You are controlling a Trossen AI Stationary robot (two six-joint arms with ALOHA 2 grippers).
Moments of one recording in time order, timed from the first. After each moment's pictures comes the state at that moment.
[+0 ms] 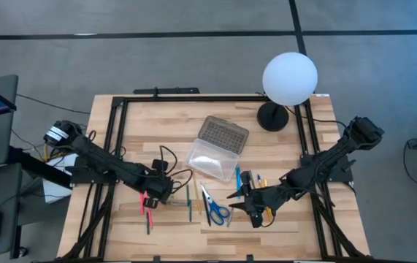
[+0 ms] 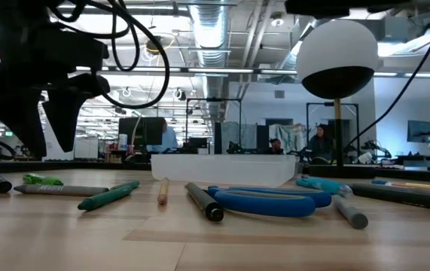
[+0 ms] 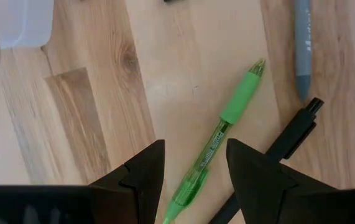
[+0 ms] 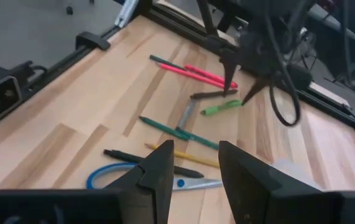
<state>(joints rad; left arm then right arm) -0.43 1.47 0.81 -0.70 -0.22 -0.18 0.59 1.46 0.80 0.18 0.42 -0.24</state>
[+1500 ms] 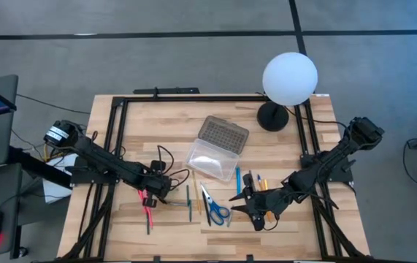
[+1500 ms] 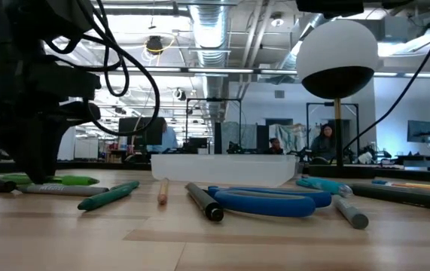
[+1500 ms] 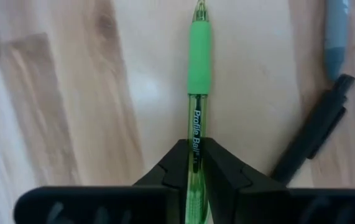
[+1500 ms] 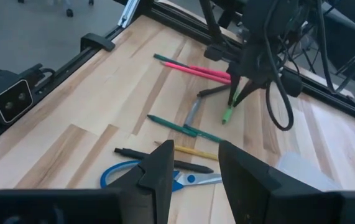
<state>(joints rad) -0.39 1.48 0.66 -0.51 -0.19 -0.19 0.63 1.46 0.80 0.16 0.45 -0.17</state>
